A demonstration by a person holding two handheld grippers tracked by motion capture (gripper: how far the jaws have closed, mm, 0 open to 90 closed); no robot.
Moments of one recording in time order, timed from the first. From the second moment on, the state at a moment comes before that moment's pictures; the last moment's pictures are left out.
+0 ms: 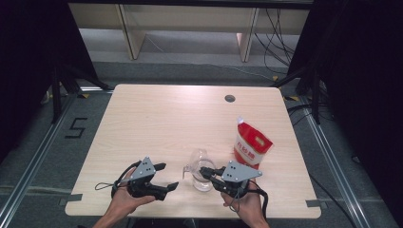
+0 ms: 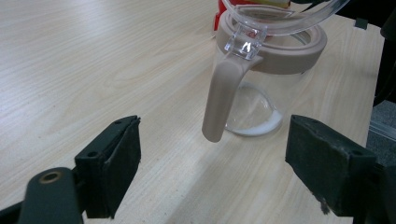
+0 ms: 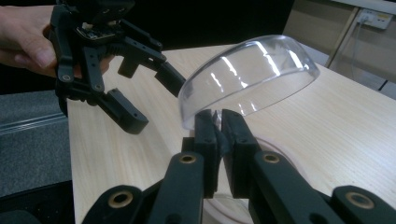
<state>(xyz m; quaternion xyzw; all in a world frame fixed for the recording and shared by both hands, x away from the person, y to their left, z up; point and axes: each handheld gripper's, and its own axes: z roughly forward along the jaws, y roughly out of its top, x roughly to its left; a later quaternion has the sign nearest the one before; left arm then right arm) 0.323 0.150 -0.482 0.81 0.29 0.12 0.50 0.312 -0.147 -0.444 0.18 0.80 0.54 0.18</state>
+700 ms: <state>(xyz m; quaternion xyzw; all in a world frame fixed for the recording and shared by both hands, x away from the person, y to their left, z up) 0.320 0.156 -0.485 0.80 0.30 0.11 0.50 0.313 -0.129 -0.446 0.16 0.81 0.54 0.17</state>
